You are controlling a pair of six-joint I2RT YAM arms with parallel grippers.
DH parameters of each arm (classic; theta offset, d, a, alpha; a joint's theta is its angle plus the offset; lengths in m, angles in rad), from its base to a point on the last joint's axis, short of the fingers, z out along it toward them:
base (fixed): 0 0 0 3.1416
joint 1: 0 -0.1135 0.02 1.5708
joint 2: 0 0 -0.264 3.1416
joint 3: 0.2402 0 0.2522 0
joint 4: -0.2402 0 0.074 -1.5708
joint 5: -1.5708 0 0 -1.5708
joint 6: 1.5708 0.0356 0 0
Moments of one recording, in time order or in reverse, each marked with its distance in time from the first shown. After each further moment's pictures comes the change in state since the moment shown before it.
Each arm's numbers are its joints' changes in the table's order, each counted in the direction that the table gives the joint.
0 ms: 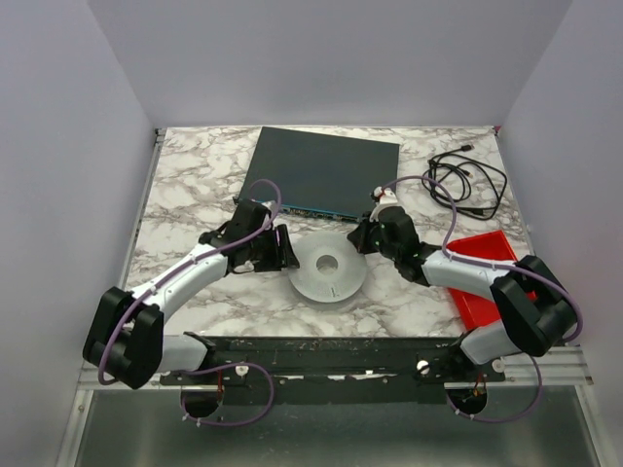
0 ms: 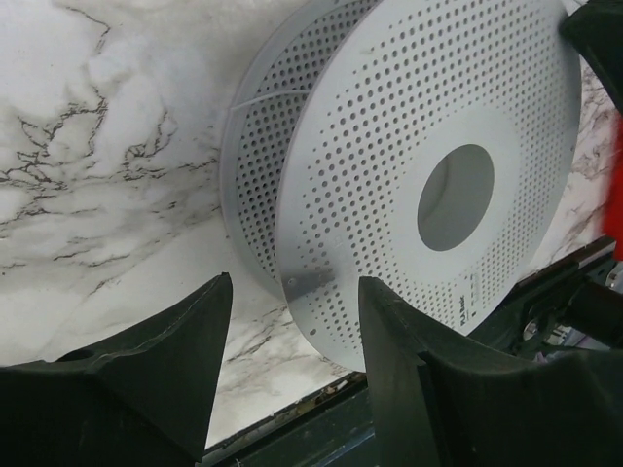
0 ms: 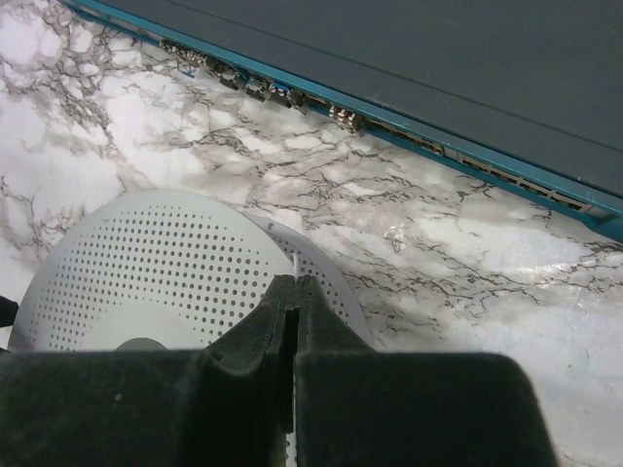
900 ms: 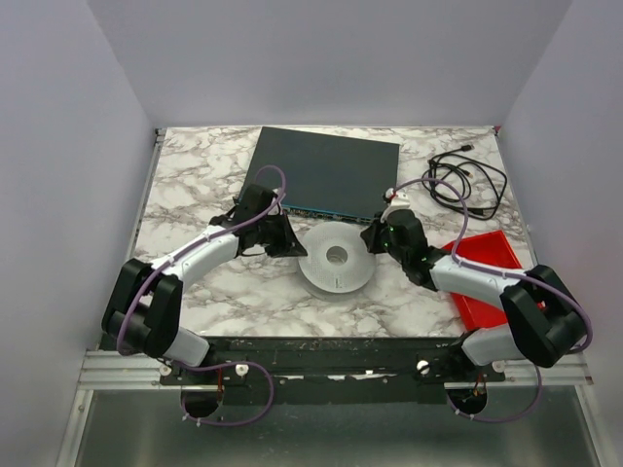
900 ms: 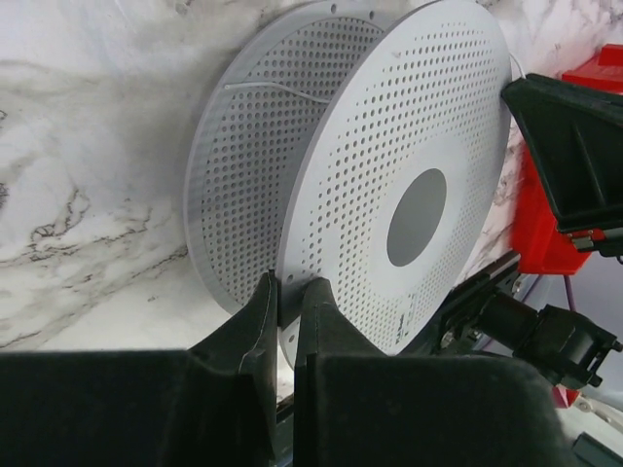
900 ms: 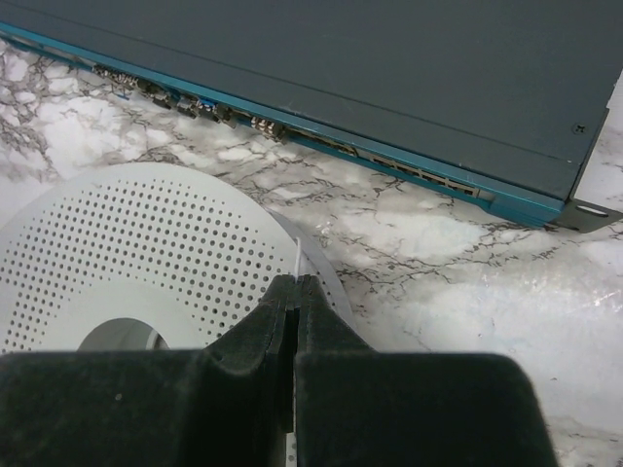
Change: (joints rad) left arm -0.023 0.167 0.107 0.075 -0.108 -0.108; right arm 0.020 -0.070 -0.053 -0.014 -0.087 -0.034
